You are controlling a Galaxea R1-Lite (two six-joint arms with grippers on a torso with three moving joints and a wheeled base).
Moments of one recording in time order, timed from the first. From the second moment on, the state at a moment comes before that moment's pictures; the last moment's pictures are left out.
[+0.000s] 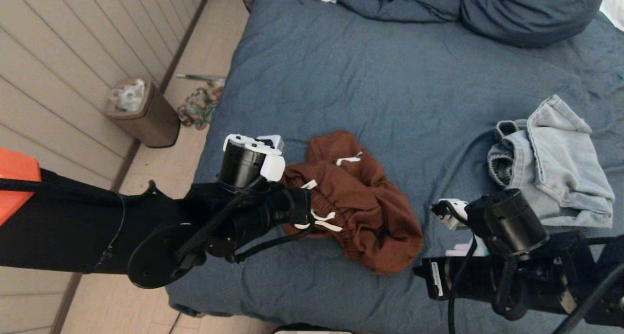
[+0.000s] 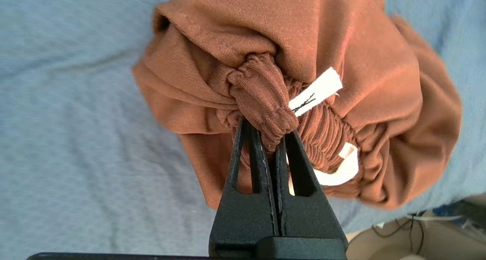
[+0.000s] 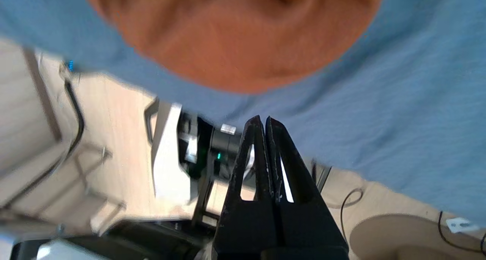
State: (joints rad) left arm -0.79 1.84 -1.01 -0.43 0.25 -0.36; right arm 0.56 1.56 -0.65 -0.11 -0.02 0.36
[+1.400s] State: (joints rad) left arm -0.79 1.85 -0.99 -0.44 0.24 -0.37; right arm 0.69 1.95 -0.89 -0.25 -0.32 0.37
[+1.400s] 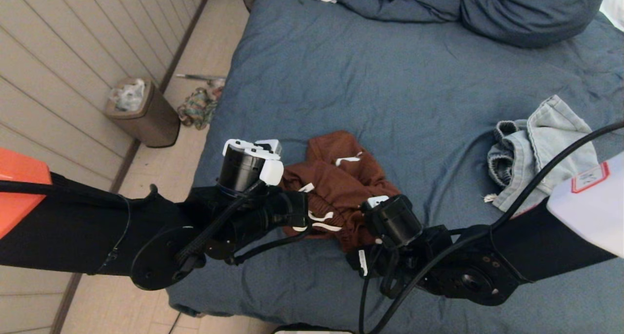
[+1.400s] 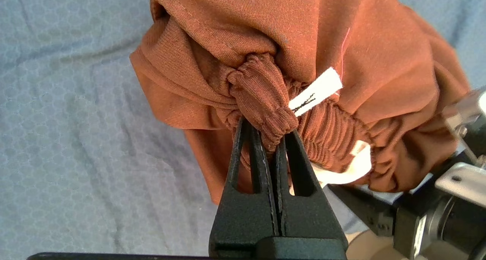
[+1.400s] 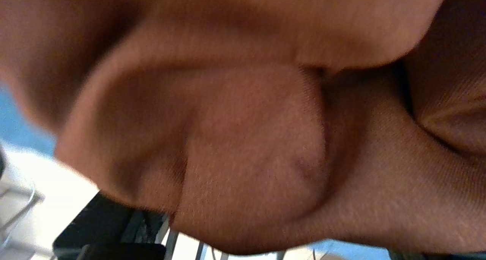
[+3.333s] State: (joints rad) left arm -0.79 1.28 -1.08 -0.02 0.25 -0.33; right arm 0.89 1.25 -1.08 0.26 -0.41 0.36
